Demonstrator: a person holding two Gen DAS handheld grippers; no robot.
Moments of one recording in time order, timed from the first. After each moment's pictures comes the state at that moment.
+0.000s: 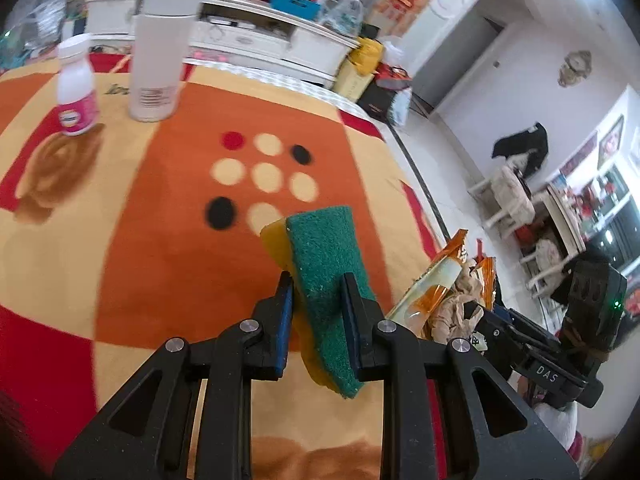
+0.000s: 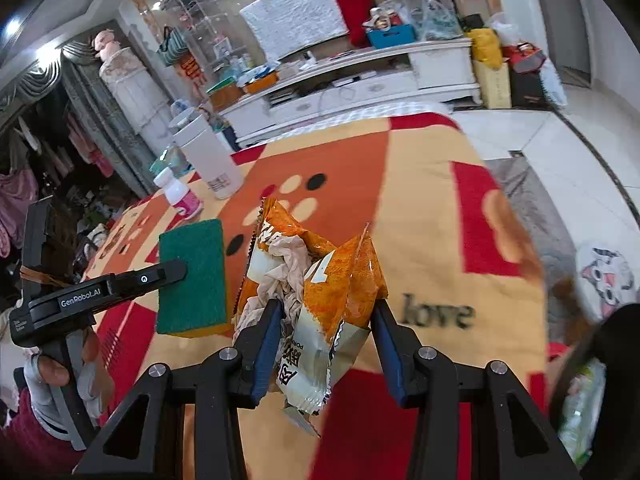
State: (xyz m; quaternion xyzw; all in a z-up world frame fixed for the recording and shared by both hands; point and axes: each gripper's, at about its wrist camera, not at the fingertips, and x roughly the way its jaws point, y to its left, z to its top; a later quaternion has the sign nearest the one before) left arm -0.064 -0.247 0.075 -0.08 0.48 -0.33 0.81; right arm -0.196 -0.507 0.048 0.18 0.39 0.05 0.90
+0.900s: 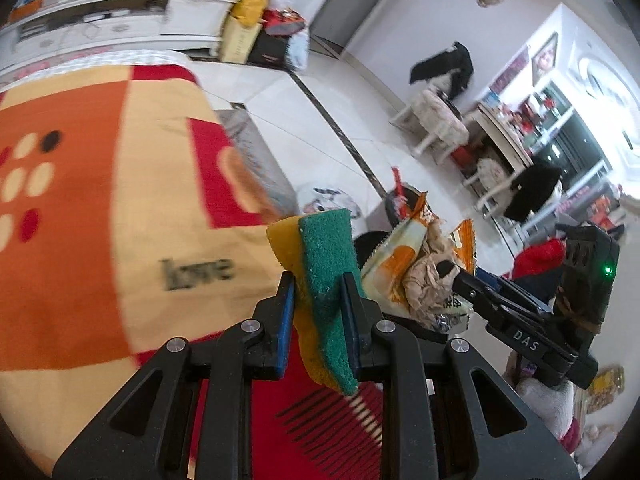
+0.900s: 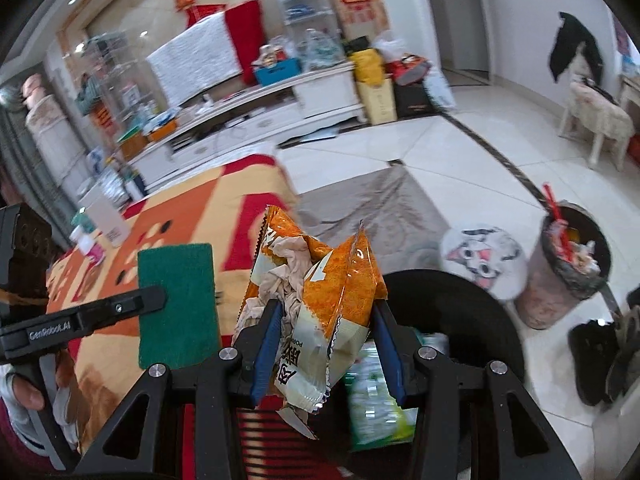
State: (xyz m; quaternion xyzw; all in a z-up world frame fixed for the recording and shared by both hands) left arm -0.144 -0.451 0.075 -0.01 0.49 -0.48 0.73; right arm -0.314 -0.663 0.061 0.19 0.36 -0.14 0.90
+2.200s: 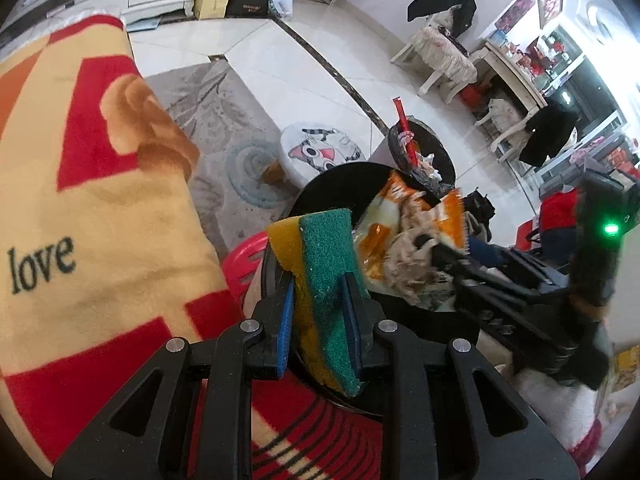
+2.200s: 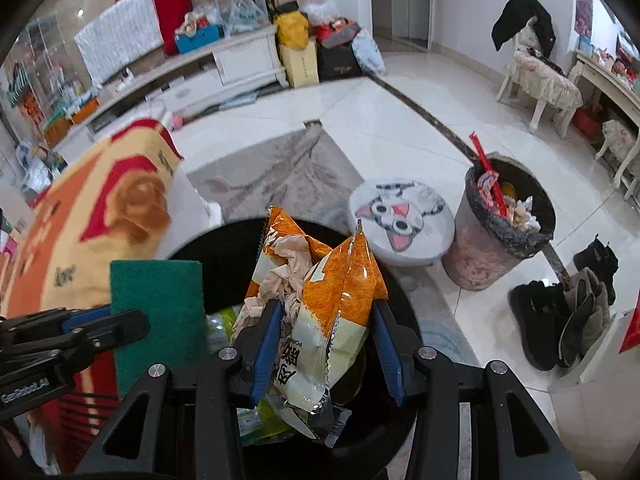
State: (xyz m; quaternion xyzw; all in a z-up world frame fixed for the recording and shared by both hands) left arm -0.186 -0.544 0.014 0.08 0.54 -0.47 0.69; right arm -0.315 -0.728 -0.016 0.18 0.46 -0.24 0.84
